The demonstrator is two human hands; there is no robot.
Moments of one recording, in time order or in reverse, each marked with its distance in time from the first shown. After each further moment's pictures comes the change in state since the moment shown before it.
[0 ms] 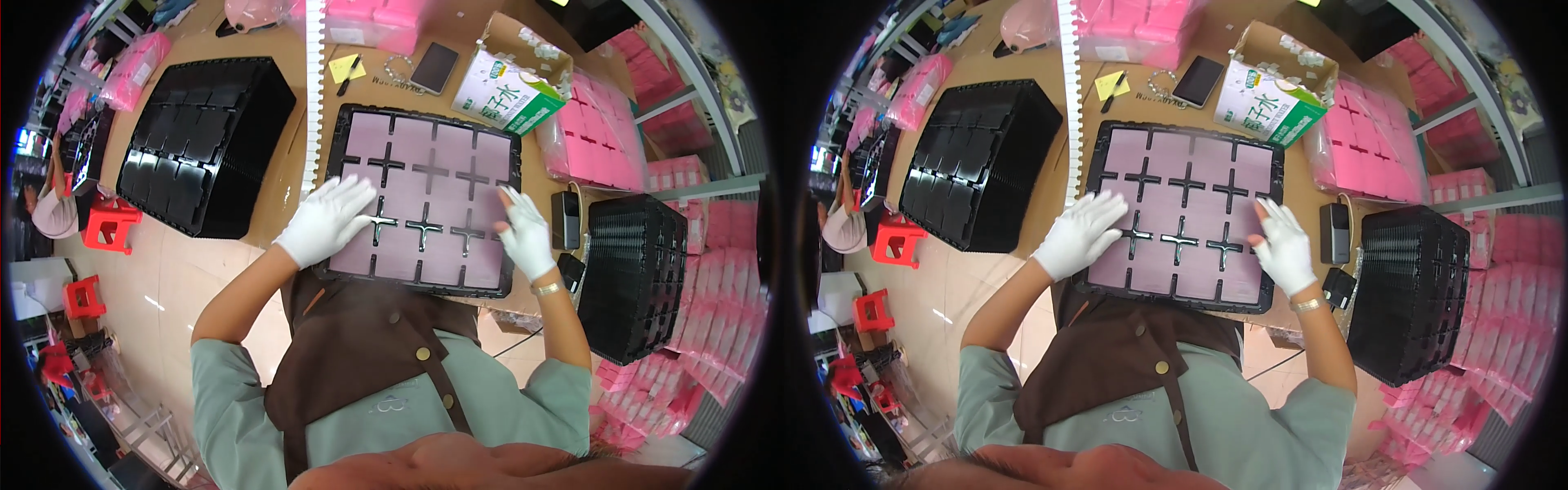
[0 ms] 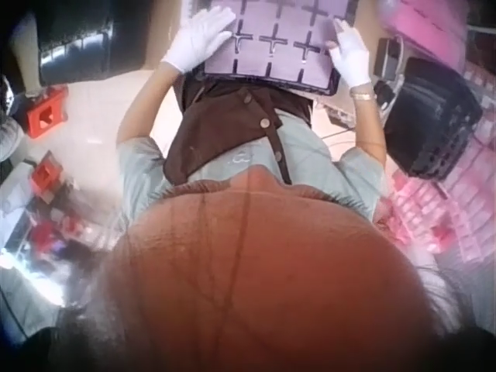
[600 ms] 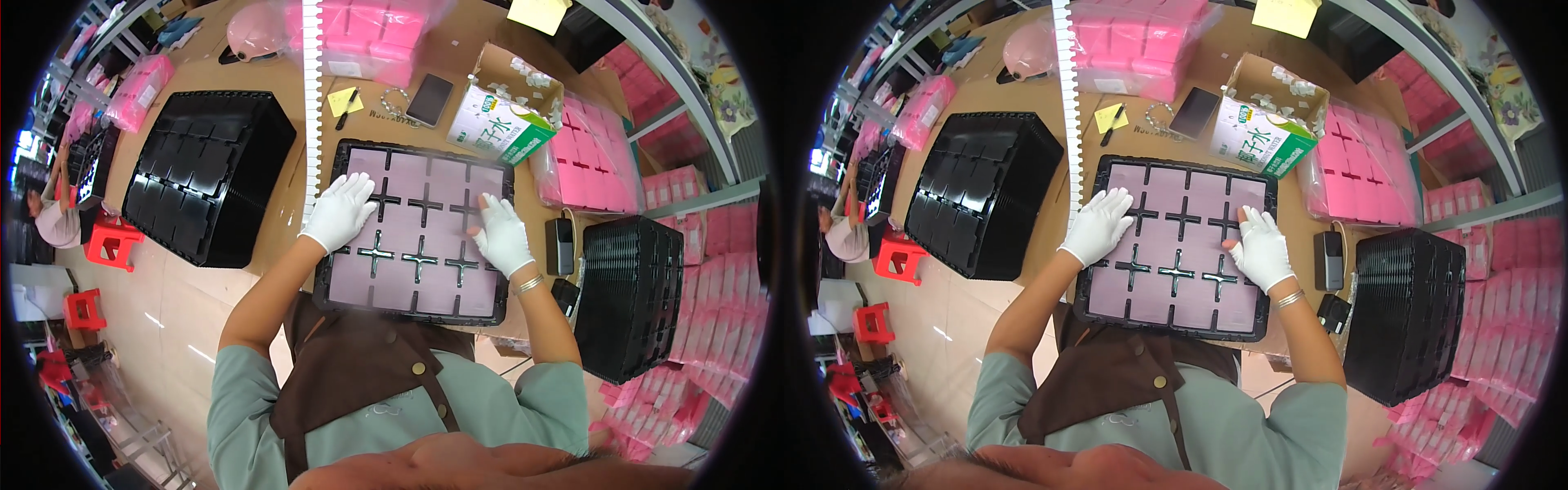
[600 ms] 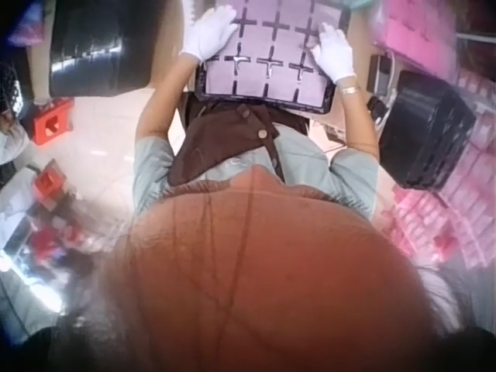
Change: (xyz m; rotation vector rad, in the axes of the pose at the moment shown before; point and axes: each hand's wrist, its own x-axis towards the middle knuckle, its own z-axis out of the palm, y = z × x) left_hand 0.057 -0.047 0.046 0.146 0.046 -0.177; right_hand 0.048 0.015 0.033 -0.258 -0.174 0.061
